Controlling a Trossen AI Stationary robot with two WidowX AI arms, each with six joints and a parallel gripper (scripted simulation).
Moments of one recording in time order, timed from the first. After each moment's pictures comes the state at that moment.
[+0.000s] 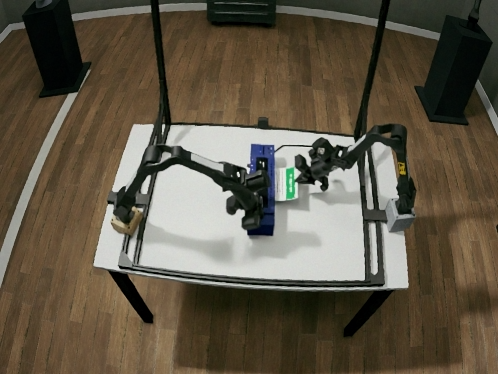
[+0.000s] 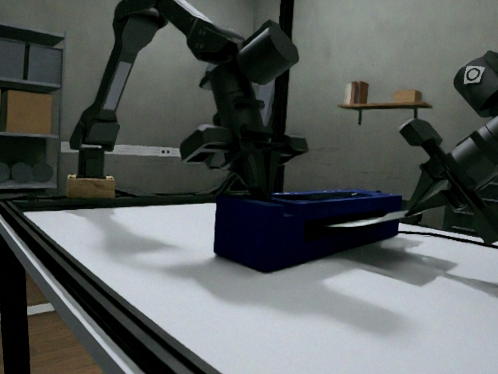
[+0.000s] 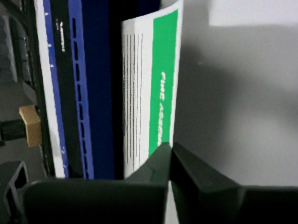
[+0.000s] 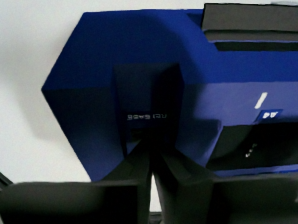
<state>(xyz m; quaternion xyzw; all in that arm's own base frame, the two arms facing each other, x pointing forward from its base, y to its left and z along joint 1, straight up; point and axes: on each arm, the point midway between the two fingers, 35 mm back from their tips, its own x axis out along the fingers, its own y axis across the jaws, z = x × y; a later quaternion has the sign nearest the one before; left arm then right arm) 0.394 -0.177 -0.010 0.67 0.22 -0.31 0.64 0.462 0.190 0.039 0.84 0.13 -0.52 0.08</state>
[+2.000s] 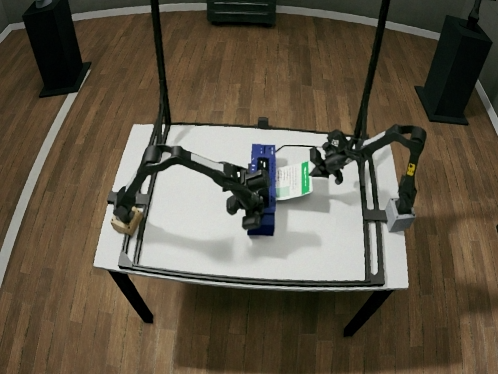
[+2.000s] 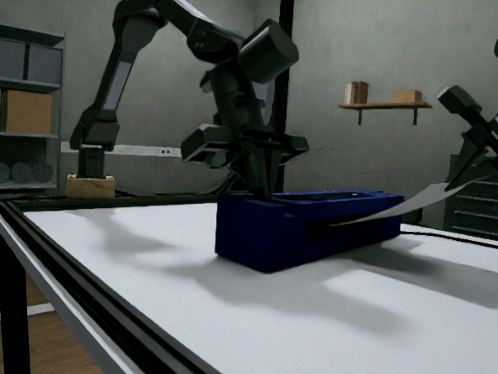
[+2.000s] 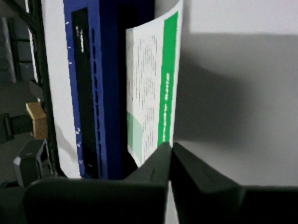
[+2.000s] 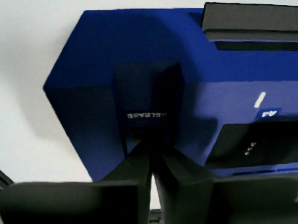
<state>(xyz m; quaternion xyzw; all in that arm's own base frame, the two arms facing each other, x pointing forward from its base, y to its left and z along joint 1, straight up) 0.344 -0.171 0.033 0.67 0.22 -0.32 0.63 0.464 0.191 0.041 0.85 0.13 -0.51 0.08</state>
